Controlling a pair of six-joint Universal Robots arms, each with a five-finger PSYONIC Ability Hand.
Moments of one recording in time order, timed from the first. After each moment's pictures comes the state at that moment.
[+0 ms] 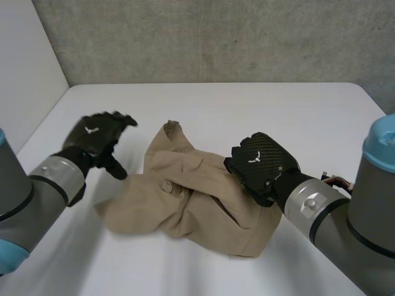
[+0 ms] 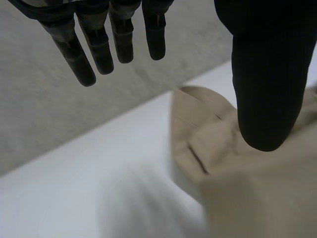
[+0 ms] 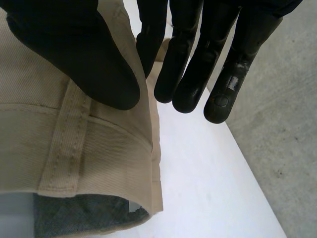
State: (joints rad) left arm 4.42 -1.75 -1.77 3.33 -1.38 3.31; right arm 2.14 -1.40 1.67 0.03 1.36 2.43; left_hand 0.31 0.31 0.31 0.30 0.12; right_hand 0.98 1.18 1.18 1.19 1.00
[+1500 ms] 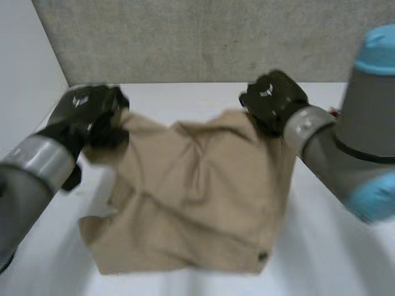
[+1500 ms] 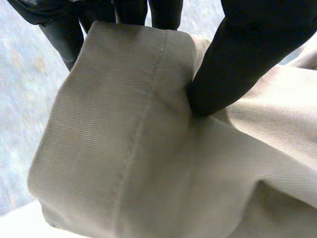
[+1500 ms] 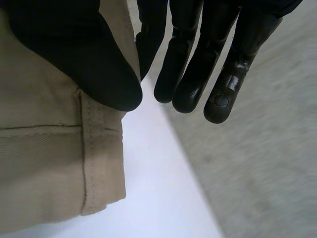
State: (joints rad) left arm 4.35 -1.57 -1.72 3.27 -1.44 3.17; right arm 2.11 -1.19 1.20 0.14 1.49 2.42; left_hand 1.12 1.20 1.19 1.19 0.95; right_hand 0.98 1.18 1.18 1.19 1.00
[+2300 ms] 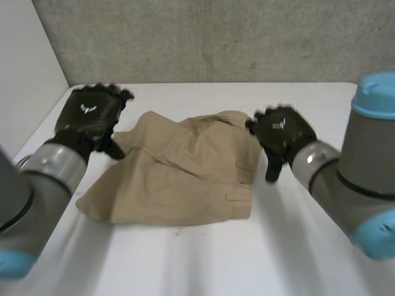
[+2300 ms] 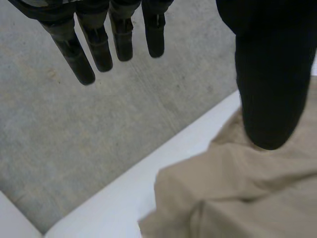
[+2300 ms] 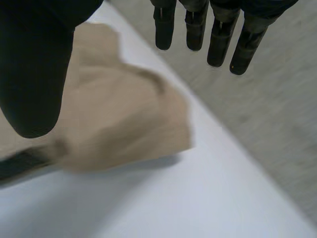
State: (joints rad) left arm 4.31 -1.62 -1.78 3.38 -1.54 3.41; right arm 2.08 -1.26 1.45 0.12 1.52 2.69; left_hand 0.29 0.29 0.28 0.29 0.12; right_hand 0.22 0.24 0.24 0.25 0.08
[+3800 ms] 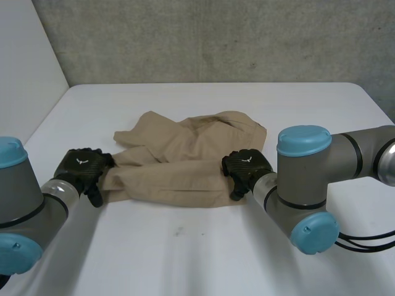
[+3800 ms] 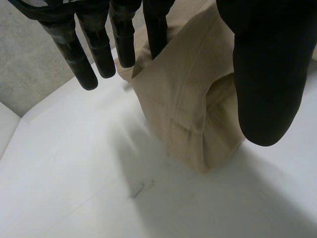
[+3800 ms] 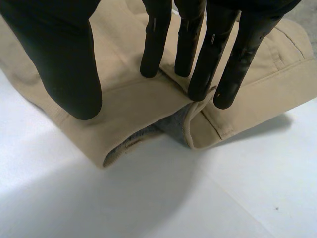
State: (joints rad) left arm 4.52 -1.93 -1.82 3.38 -1.49 3.54; right arm 2.15 -0.84 1.28 0.00 1.52 2.91; left_hand 0.37 0.35 0.35 0.34 0.17; right_hand 0.56 0.65 0.66 0.65 0.49
